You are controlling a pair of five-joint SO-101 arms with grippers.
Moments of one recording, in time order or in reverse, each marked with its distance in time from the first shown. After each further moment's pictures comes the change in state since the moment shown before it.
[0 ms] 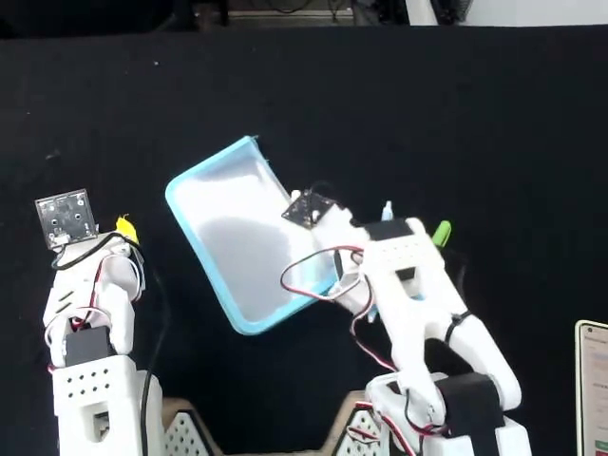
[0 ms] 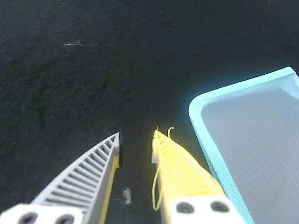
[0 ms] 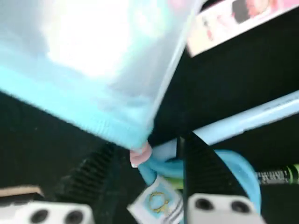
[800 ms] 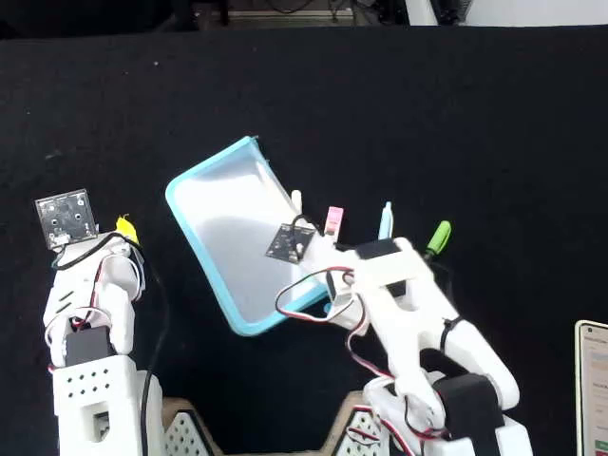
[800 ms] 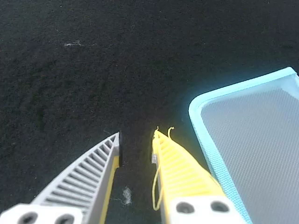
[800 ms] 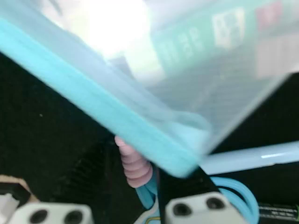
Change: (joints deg) left arm 0.0 0.0 0.0 0.0 0.0; right arm -3.3 -0.2 7.9 -6.3 10.1
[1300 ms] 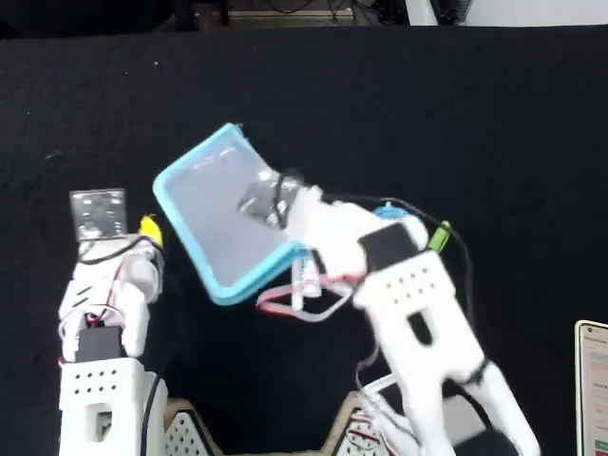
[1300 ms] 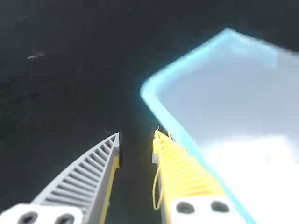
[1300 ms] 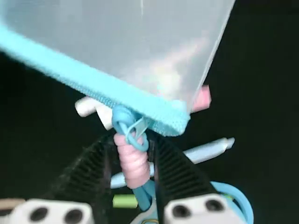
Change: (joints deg) left arm 7.4 0.0 0.7 0.0 -4.8; right arm -8.8 -18.0 -20.8 15.0 -7.0
